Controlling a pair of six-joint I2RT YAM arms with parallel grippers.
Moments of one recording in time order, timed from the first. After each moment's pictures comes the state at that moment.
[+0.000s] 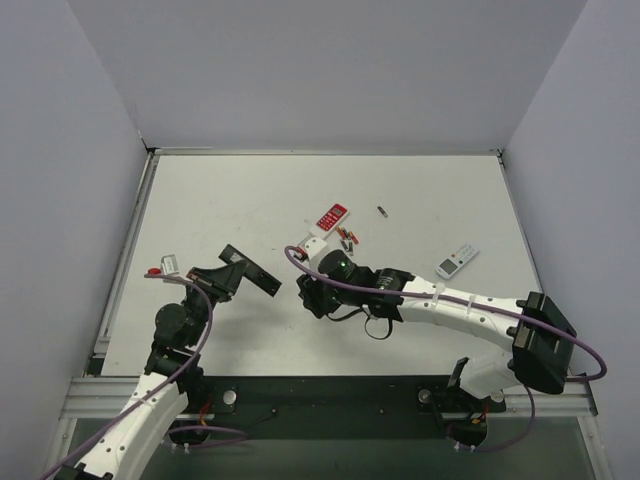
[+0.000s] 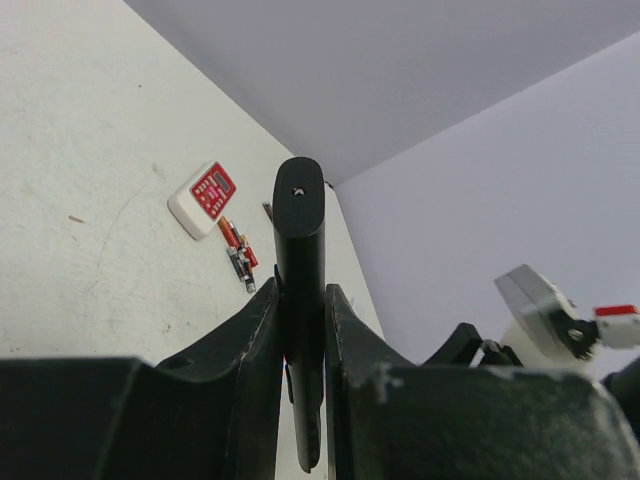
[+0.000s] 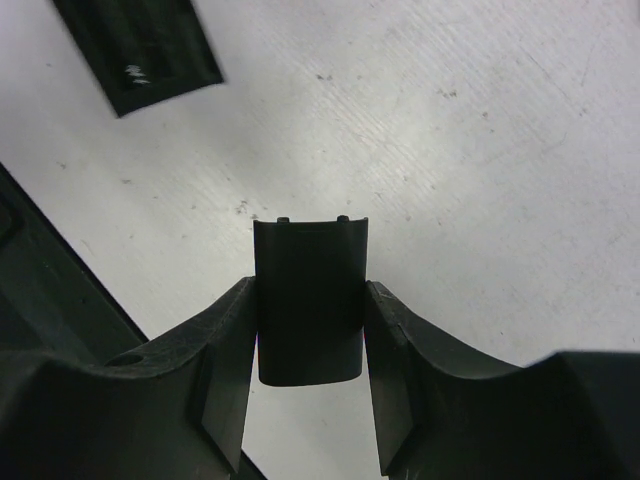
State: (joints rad) left arm -0.31 0.42 0.04 0.49 0.04 -1.09; right arm 1.07 1.41 0.95 -0.27 0.07 0.22
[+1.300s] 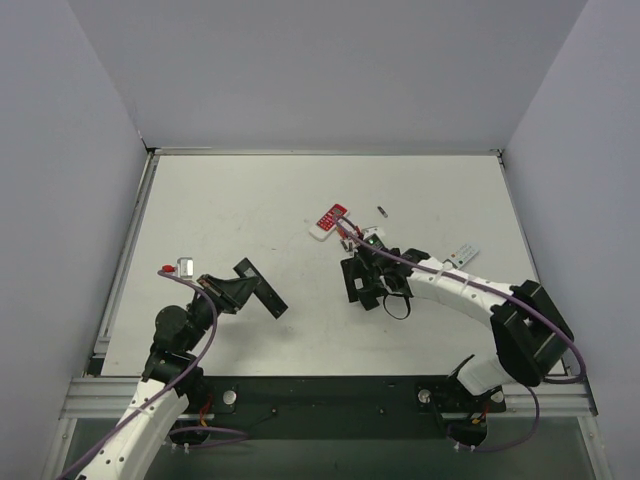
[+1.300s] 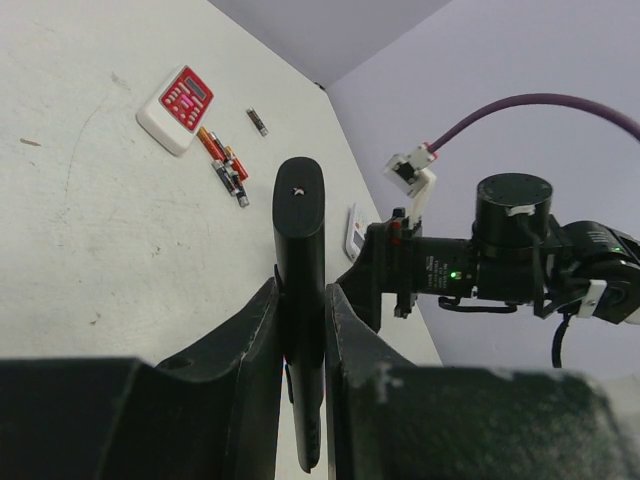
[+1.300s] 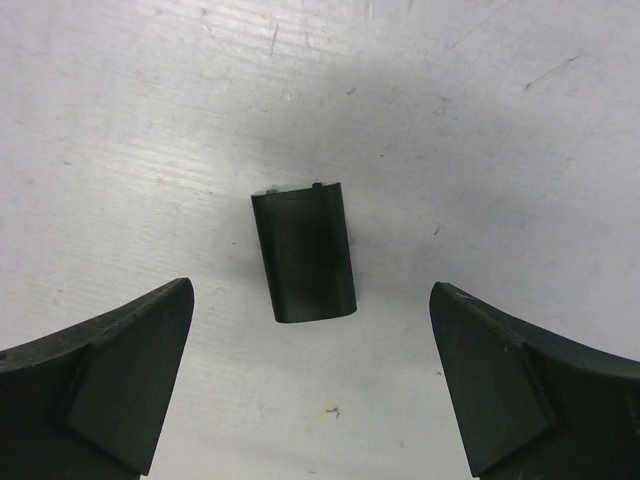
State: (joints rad) left arm -0.31 0.28 0.04 0.32 0.26 -0.99; right arm 0.72 1.50 0.84 -0.47 0.21 0.39
